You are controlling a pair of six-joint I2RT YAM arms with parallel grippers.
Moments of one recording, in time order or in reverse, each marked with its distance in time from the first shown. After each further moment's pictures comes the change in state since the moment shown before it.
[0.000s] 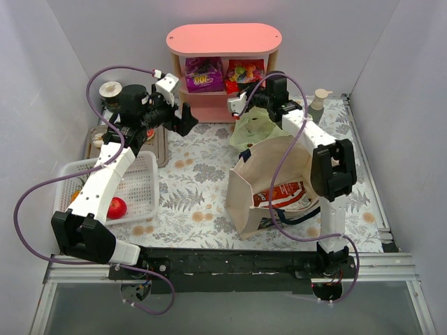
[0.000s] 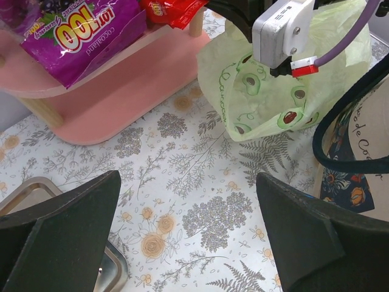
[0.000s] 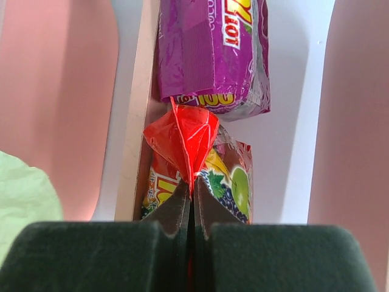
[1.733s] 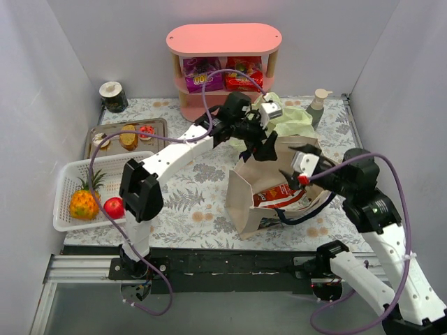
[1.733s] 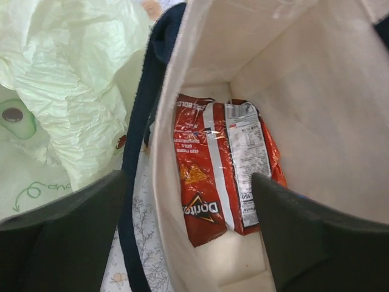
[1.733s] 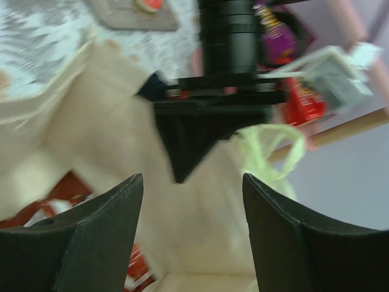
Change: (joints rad) left arm -0.496 0.526 0.423 -0.128 0.188 -0.061; right arm 0.016 -1.341 -0.799 -0.436 0.000 0.805
